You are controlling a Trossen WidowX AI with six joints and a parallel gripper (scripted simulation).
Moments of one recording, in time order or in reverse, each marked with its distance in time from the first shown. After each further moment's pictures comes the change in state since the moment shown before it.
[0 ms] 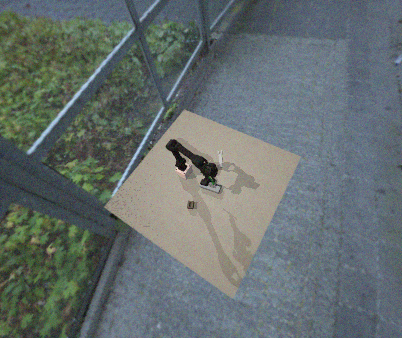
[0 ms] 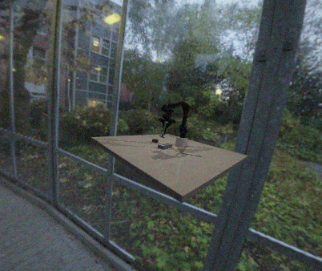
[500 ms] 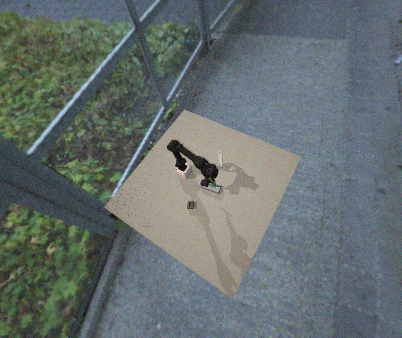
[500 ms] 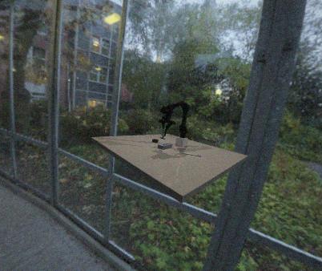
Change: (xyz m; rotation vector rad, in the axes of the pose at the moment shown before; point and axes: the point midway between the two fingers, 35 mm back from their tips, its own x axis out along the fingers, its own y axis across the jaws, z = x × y) arm 0.013 -0.001 -0.009 0.004 0.072 0.000
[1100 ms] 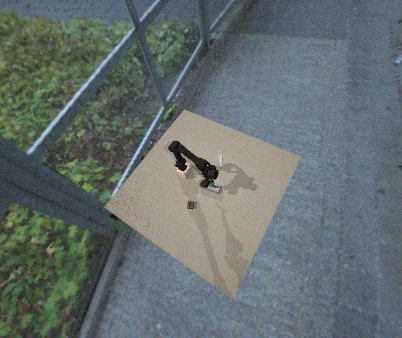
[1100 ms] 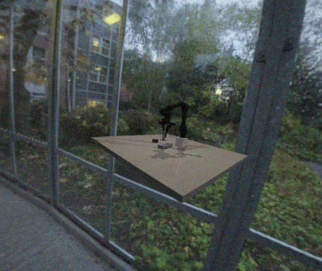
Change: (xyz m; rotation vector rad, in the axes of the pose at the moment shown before) arm 0.015 -0.001 -0.010 0.004 0.087 0.000
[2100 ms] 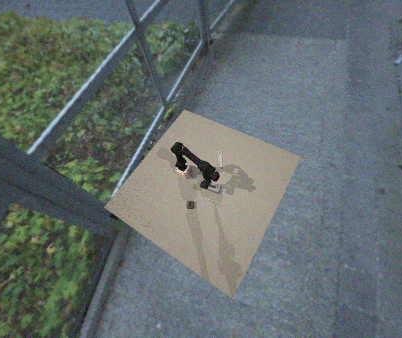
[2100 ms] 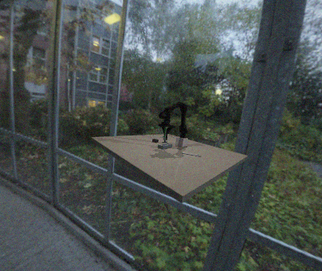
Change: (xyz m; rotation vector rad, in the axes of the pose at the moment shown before) arm 0.024 -0.001 -0.017 0.002 0.145 -0.001
